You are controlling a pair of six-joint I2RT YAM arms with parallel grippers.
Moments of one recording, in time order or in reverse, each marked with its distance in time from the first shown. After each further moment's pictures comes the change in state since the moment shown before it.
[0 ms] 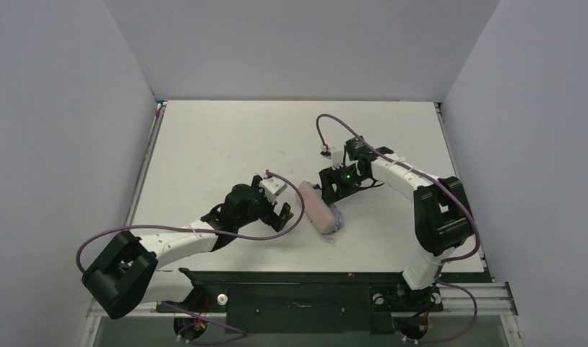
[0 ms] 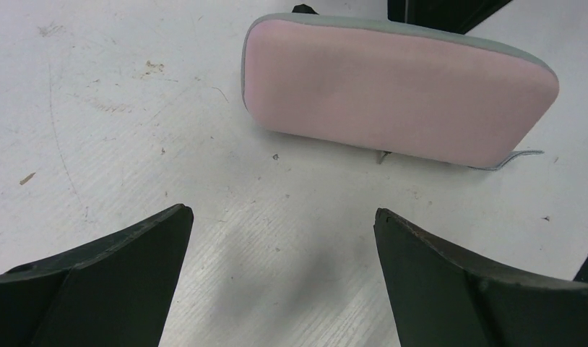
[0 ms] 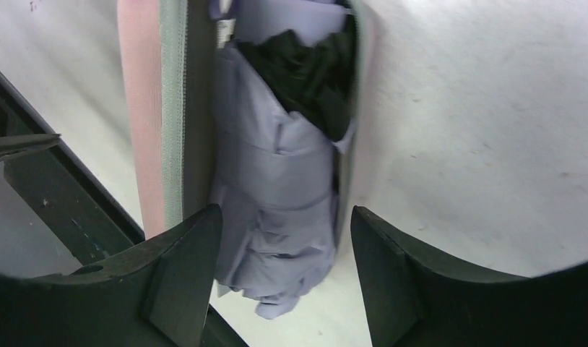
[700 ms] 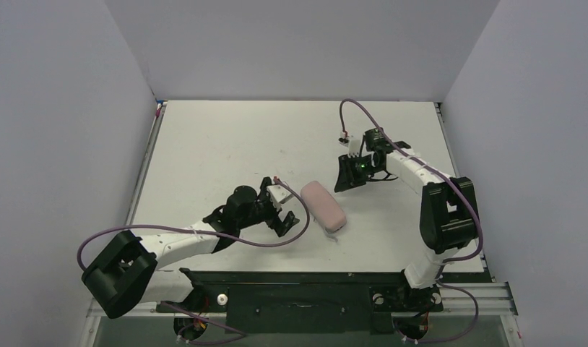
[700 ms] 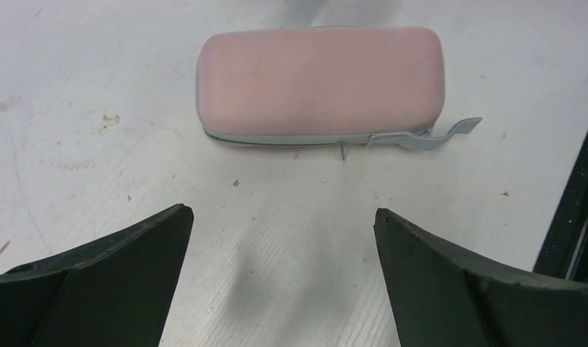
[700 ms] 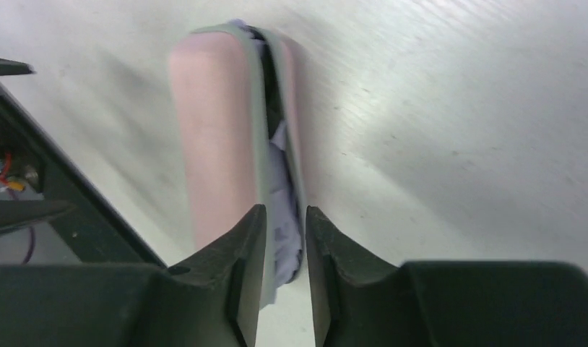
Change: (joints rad) left arm -0.047 0.006 0.006 0.055 0.127 0.107; right arm -0.101 -0.013 0.043 0.018 -0.078 0.035
